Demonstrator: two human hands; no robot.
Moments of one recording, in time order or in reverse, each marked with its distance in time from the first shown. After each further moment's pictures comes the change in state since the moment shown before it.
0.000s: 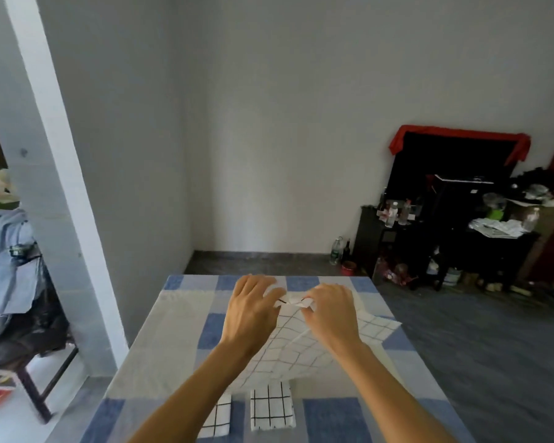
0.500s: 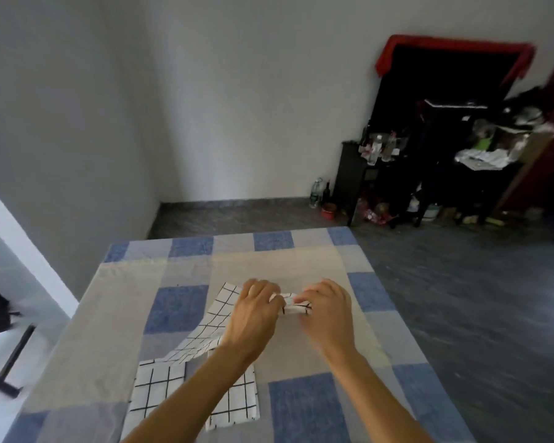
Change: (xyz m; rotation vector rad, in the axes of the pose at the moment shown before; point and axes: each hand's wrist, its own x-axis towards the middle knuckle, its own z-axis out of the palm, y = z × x) left_hand 0.010 -0.001 0.197 0.024 -0.269 0.130; right_hand 0.003 0.138 0.112 0.084 -0.060 0.186
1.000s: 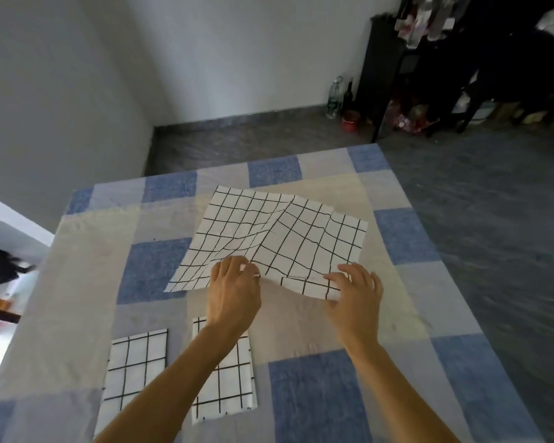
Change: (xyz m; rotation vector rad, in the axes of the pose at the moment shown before) left_hand -0.009 -0.059 0.153 -0.001 -0.248 -0.464; right_hand 0.000 0.125 0.142 -0.024 -0.085 0.247
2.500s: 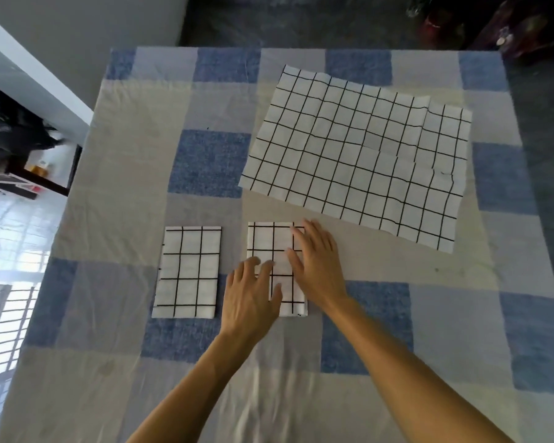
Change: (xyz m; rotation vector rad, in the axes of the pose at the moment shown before) left_hand -0.160 -0.066 0.010 -0.022 -0.403 -0.308; right_hand -0.079 -0.096 0.107 0.139 -0.529 -0.291
